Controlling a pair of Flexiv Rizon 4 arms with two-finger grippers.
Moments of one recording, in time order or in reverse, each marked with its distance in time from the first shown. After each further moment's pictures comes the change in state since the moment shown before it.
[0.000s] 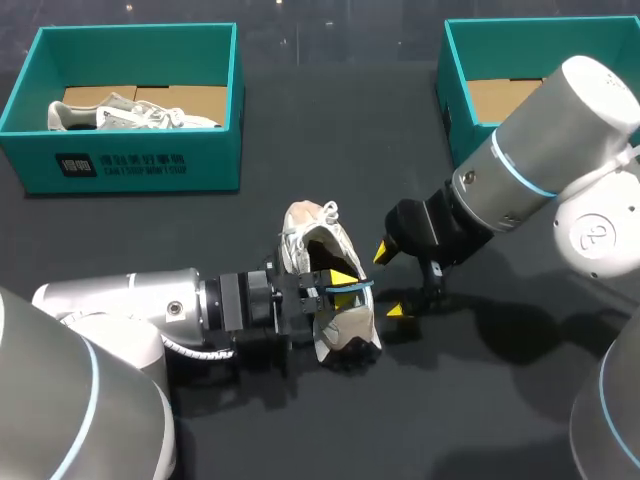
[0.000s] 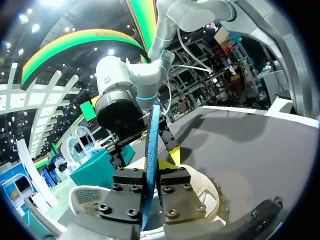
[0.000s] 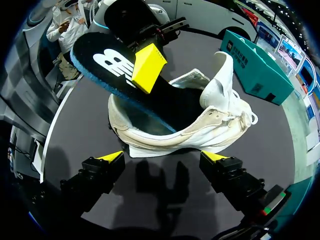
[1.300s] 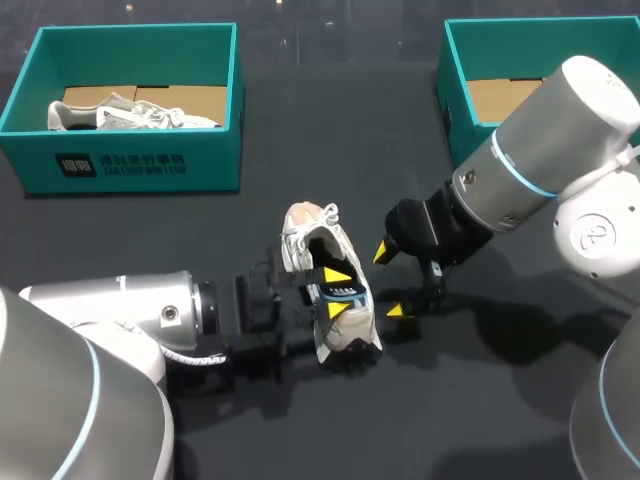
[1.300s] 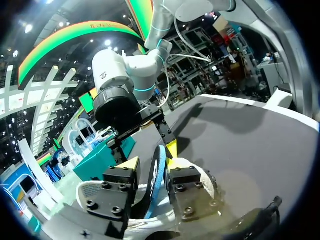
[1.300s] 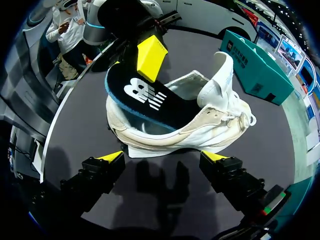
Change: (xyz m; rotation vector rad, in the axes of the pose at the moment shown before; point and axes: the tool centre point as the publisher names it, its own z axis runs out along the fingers) left arm 0.003 0.000 -0.011 -0.110 0.000 0.019; right arm 0.000 0.000 0.000 0.000 0.000 0.000
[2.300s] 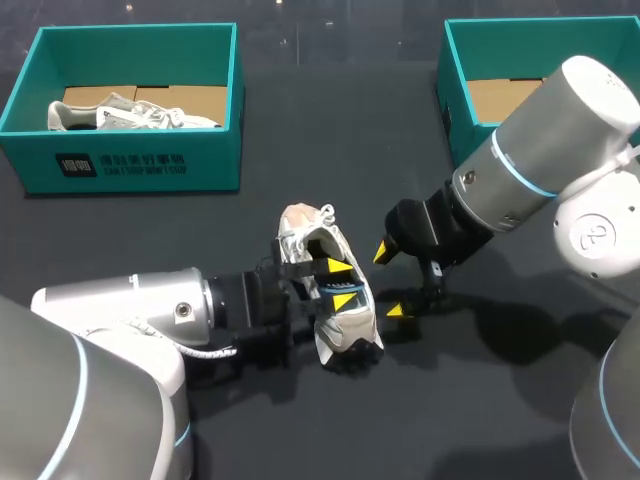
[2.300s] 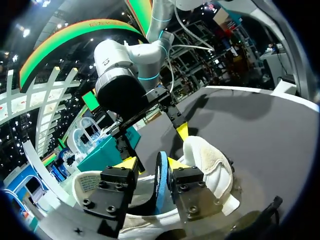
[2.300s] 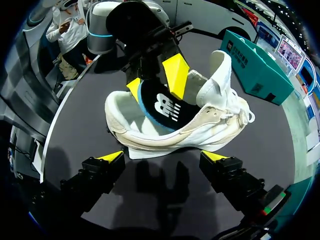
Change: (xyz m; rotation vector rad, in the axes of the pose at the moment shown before) left arm -0.012 0.023 0.013 -0.028 -0.038 0.021; right arm 0.000 0.000 0.000 0.000 0.000 0.000
